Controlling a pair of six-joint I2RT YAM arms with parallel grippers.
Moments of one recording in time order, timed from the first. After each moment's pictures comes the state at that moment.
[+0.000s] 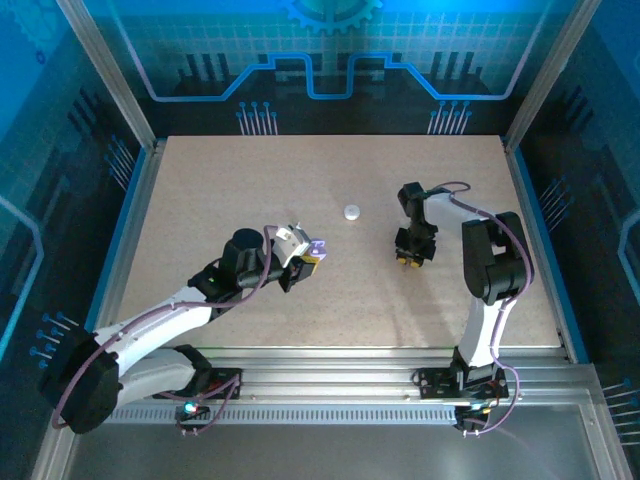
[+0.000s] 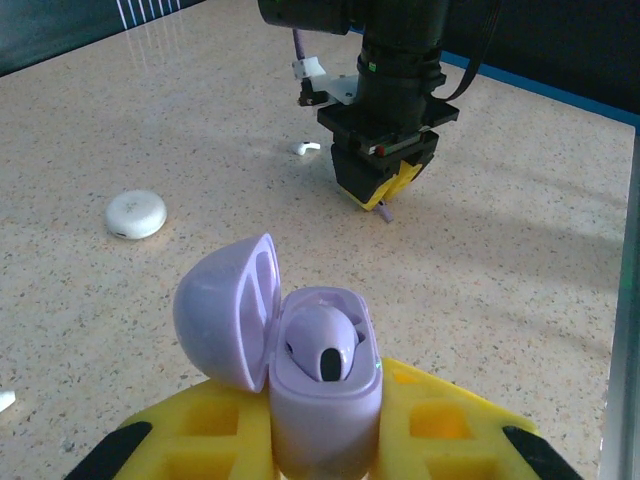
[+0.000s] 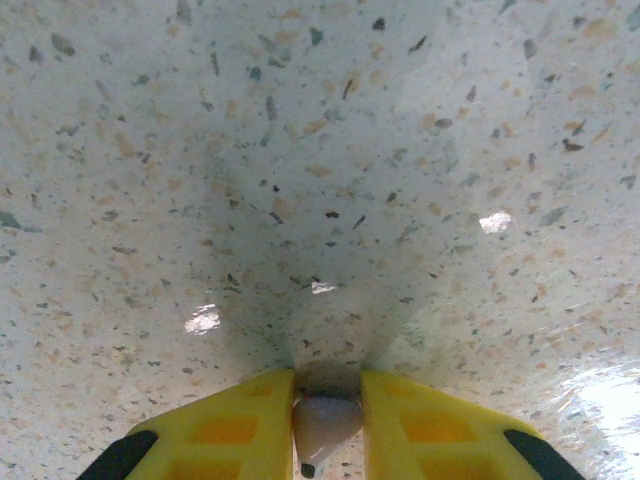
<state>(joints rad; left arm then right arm) -0.61 1.09 0.57 0.12 0.36 0.06 0.24 1.91 1.26 -0.95 -0.05 0.65</state>
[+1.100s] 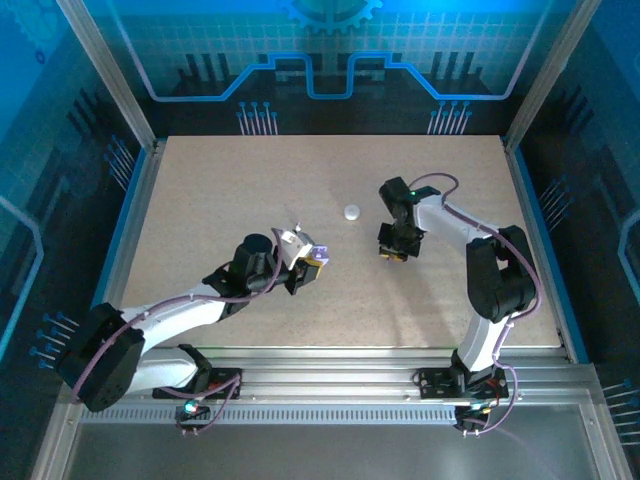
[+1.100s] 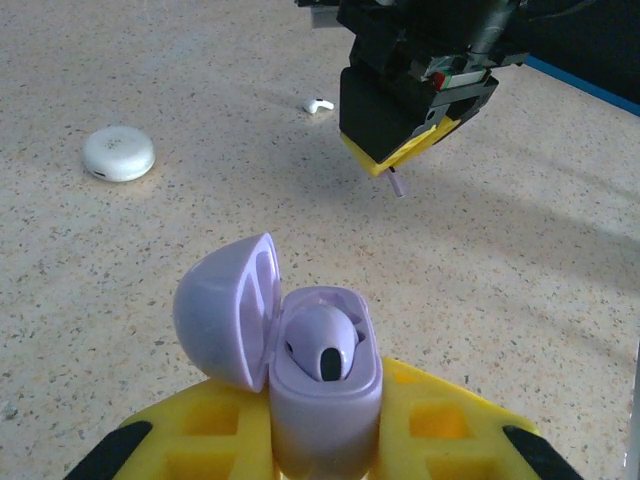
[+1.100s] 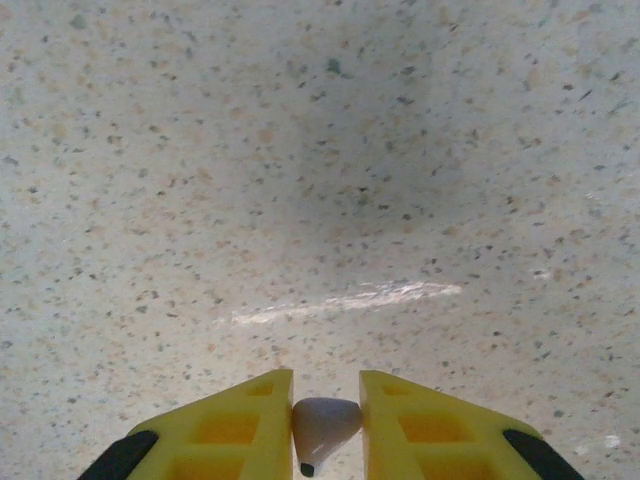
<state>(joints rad) -0.61 1.24 0.50 0.29 0.34 -0.04 0.38 1.79 1.28 -0.96 -0.08 0.70</state>
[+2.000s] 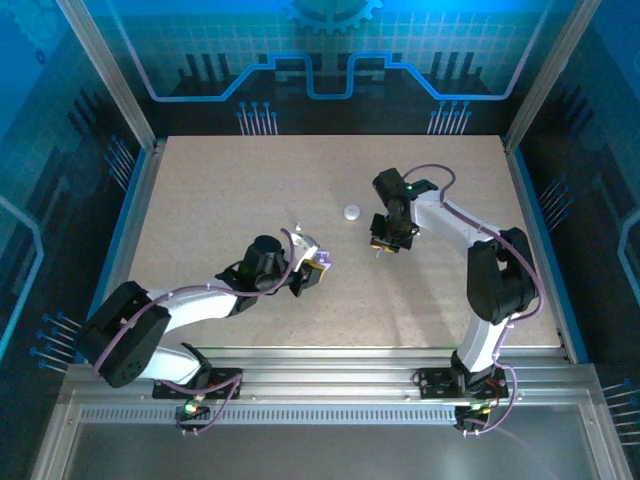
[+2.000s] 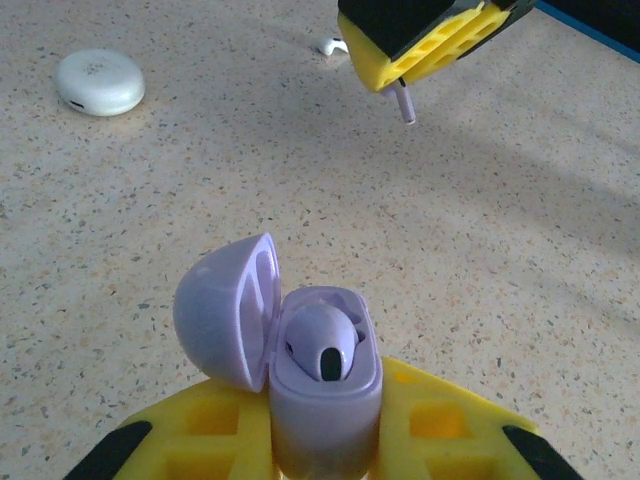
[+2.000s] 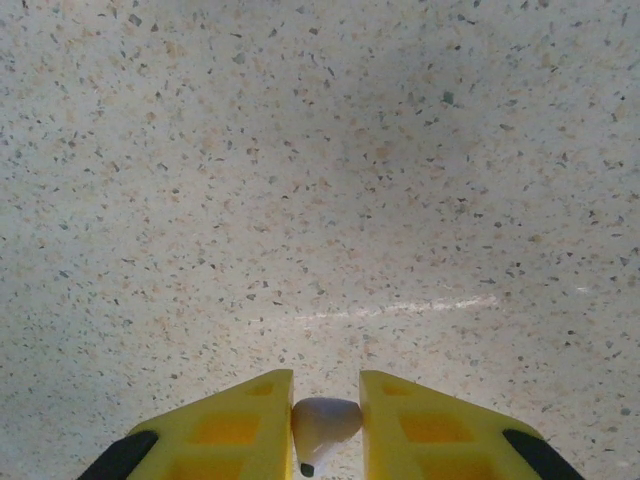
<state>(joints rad) -0.61 1.39 0.50 0.37 0.34 -0.07 0.41 1.78 1.35 -0.96 -0.10 0.73</state>
